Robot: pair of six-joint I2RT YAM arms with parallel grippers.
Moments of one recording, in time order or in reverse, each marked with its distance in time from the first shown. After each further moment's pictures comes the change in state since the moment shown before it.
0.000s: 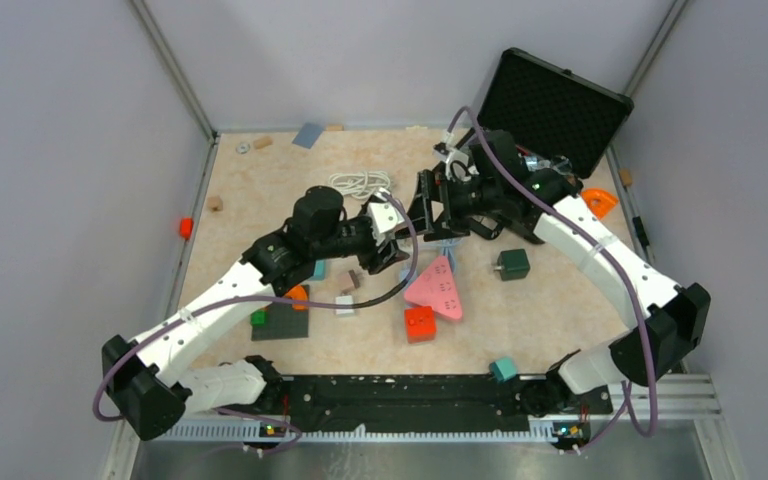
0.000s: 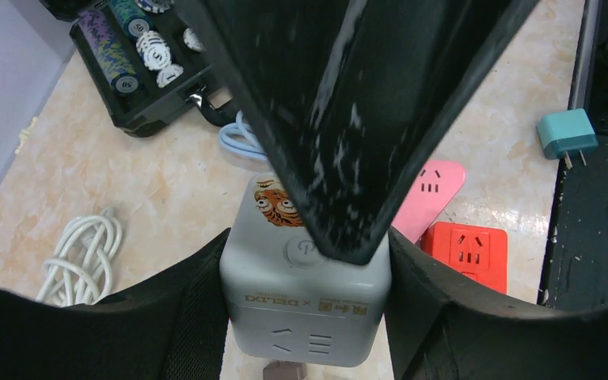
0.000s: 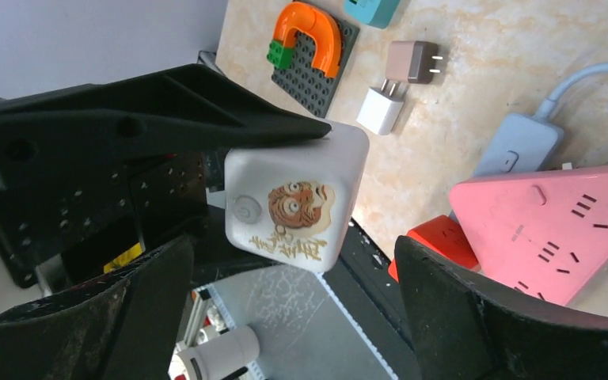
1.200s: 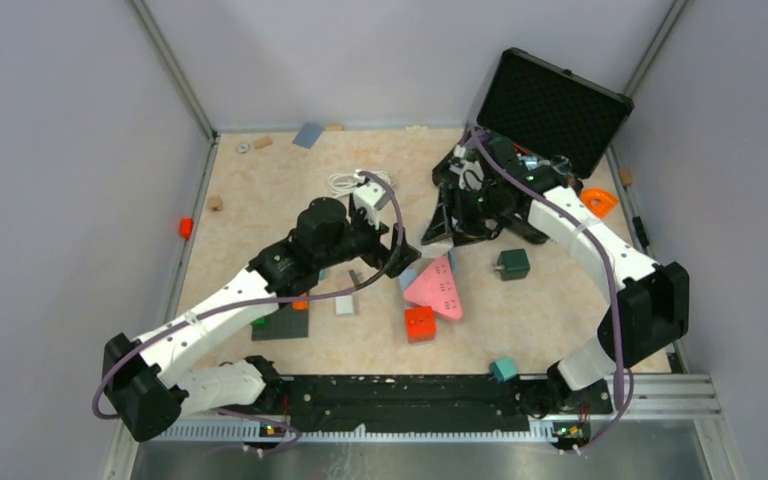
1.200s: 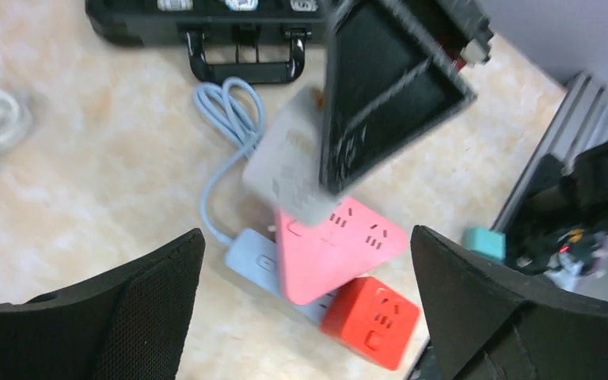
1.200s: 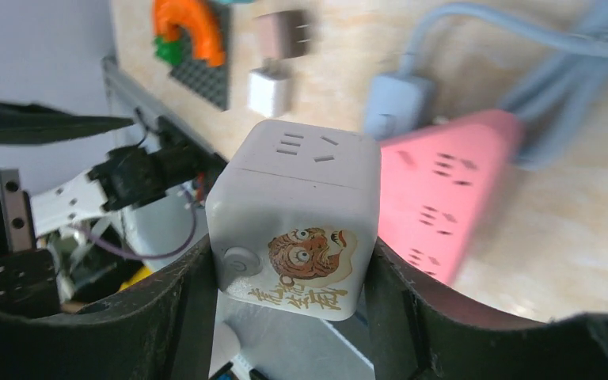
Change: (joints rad) left arm -0.054 0.011 -0.041 0.109 -0.217 -0.472; right arm -0.084 0.107 -0.059 -0.079 0.020 -0.087
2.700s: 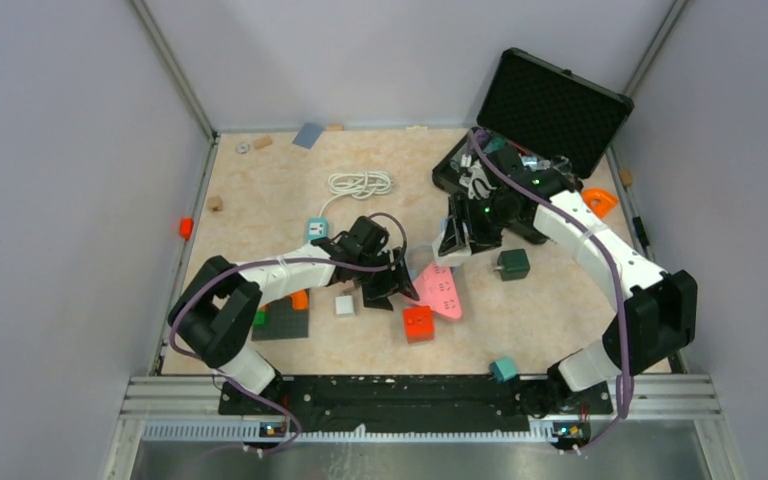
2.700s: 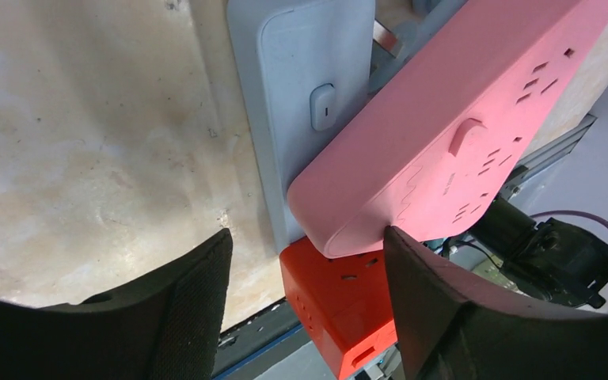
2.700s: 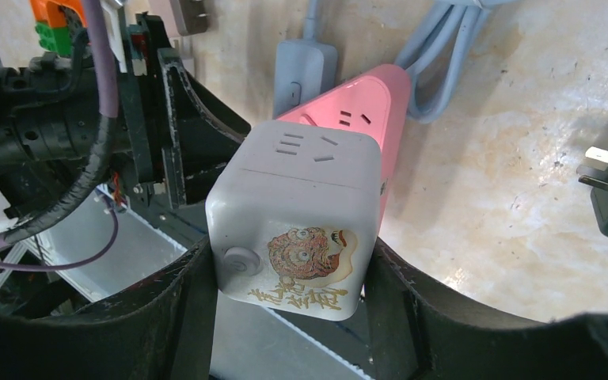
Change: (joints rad) left arm 0.065 0.452 -0.104 -0.147 0.158 -0.816; right arm -0.051 -0.048 -0.037 -0.142 0.194 -0.127
